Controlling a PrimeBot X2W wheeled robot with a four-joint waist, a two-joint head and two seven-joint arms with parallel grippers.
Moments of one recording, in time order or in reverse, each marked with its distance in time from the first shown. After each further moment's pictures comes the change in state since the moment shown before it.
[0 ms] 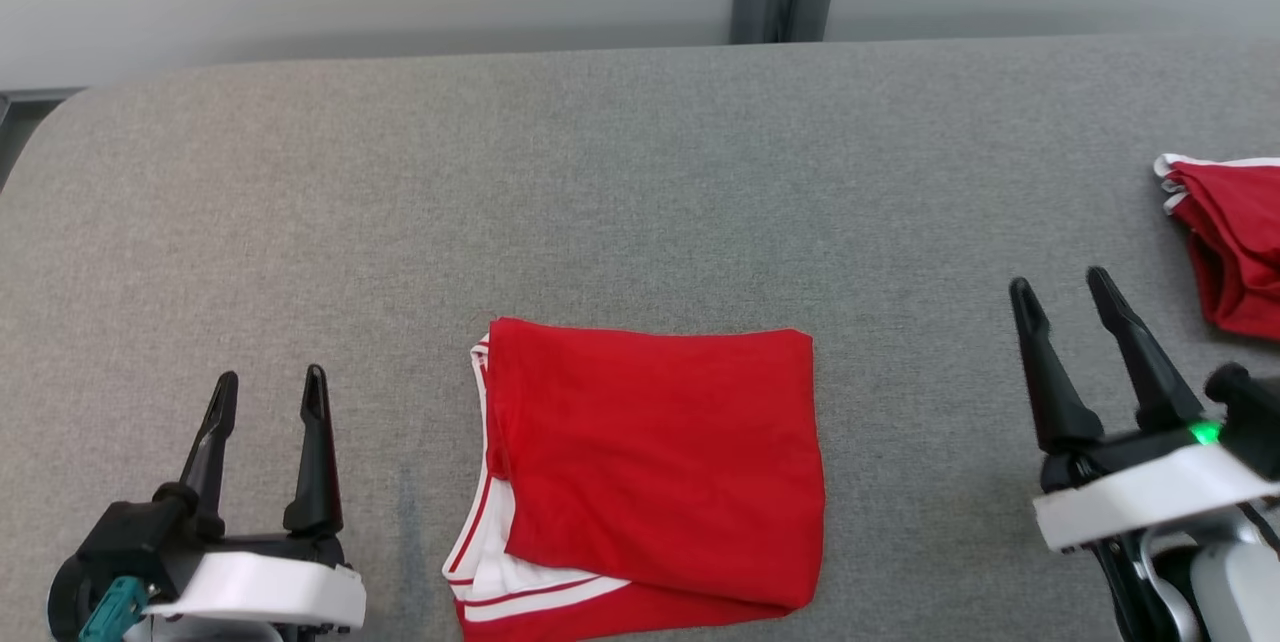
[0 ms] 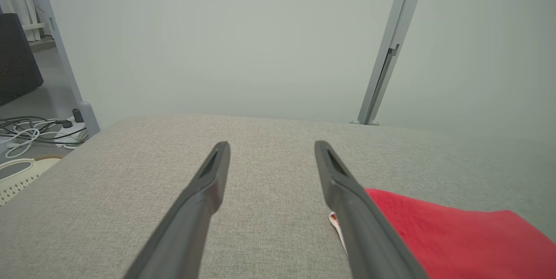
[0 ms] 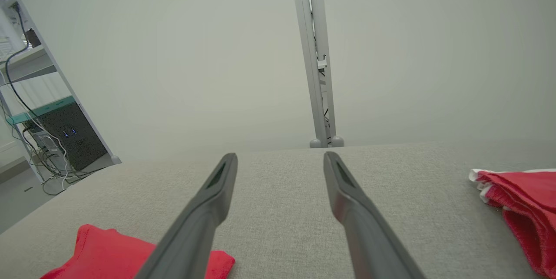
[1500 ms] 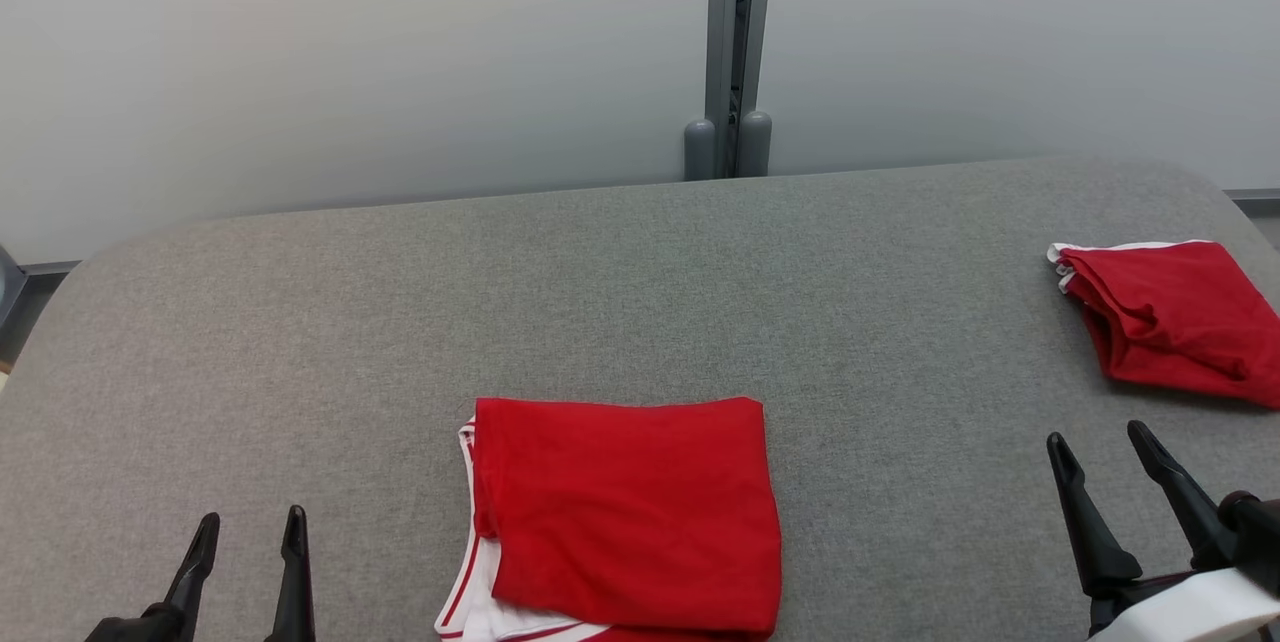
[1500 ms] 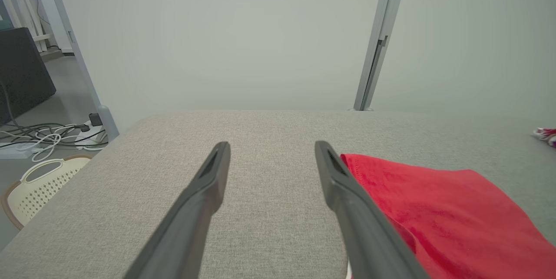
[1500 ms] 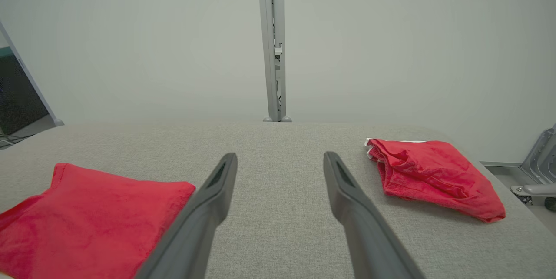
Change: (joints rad) left arm 0.244 0.075 0.007 -0.107 -0.008 0.065 0.090; right arm 0.289 -0.001 -0.123 -0.138 -0.154 0.000 0.168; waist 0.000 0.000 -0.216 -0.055
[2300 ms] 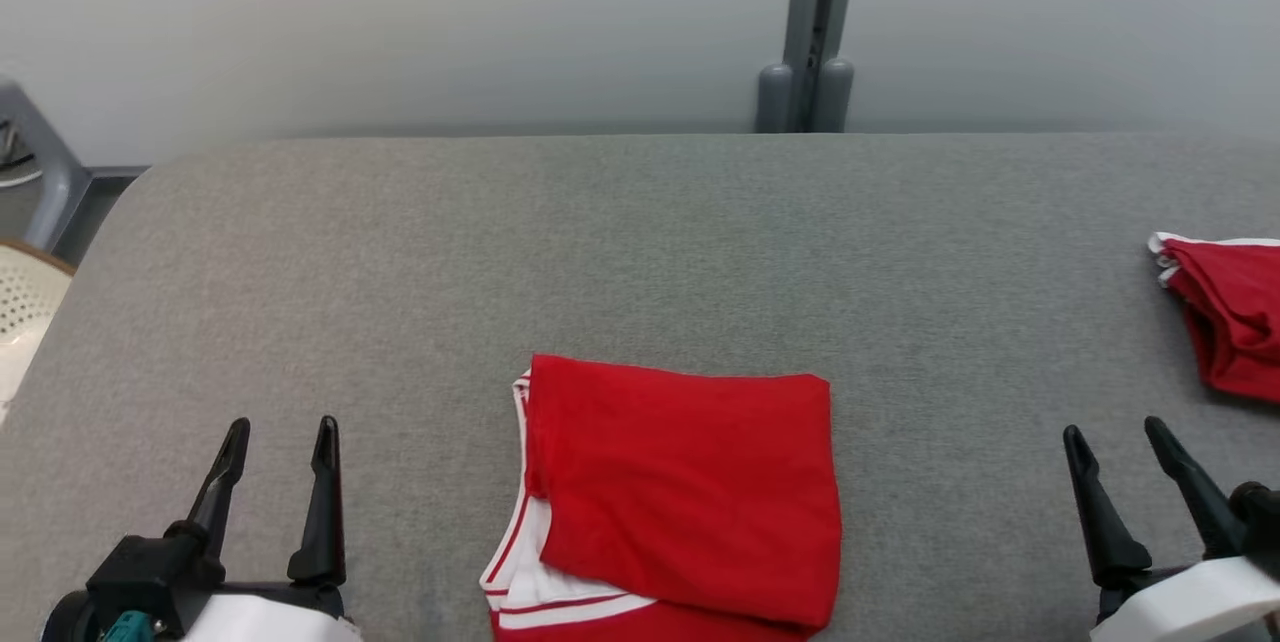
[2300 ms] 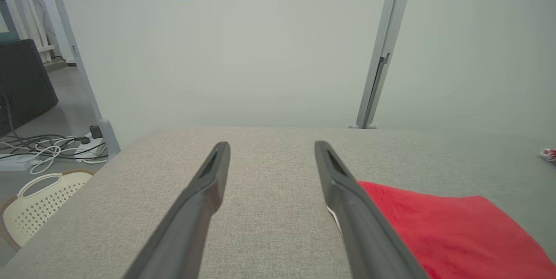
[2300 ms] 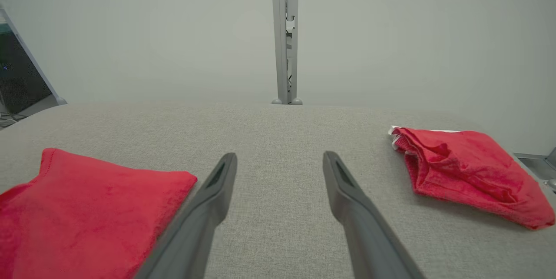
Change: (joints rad) left arm -0.126 0.000 -0.041 -0.009 0.002 -0.020 -0.004; right arm -0.017 0.017 -0.043 0.015 -0.021 0.000 0.018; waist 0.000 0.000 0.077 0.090
